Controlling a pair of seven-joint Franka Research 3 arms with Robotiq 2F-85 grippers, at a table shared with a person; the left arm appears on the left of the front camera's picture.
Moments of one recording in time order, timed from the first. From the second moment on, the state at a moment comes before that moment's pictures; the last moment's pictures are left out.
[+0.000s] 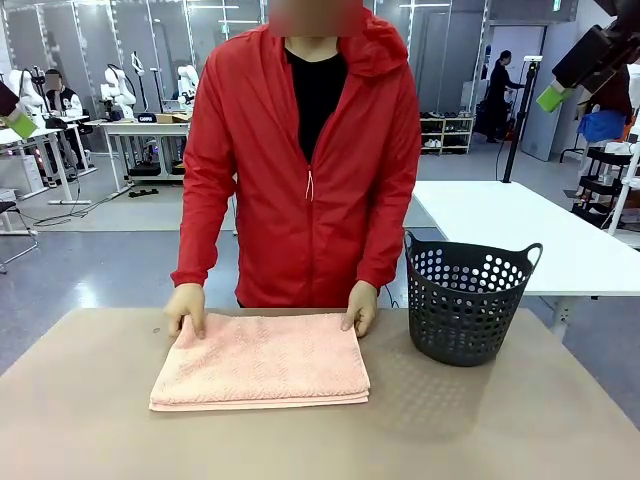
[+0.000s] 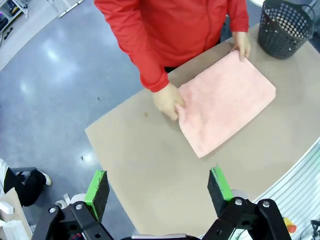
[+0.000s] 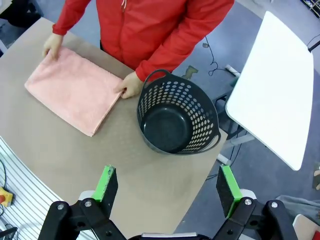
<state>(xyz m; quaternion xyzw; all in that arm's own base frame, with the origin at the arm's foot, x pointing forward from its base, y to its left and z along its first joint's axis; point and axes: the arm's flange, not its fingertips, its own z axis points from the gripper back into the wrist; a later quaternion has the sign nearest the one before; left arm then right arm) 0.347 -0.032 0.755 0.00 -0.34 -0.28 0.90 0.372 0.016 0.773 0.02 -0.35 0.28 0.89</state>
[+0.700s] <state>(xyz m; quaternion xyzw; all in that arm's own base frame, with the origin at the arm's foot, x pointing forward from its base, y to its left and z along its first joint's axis) 0.347 -0.032 0.755 0.00 -0.34 -0.28 0.90 0.372 0.016 0.773 0.02 -0.35 0.28 0.89</state>
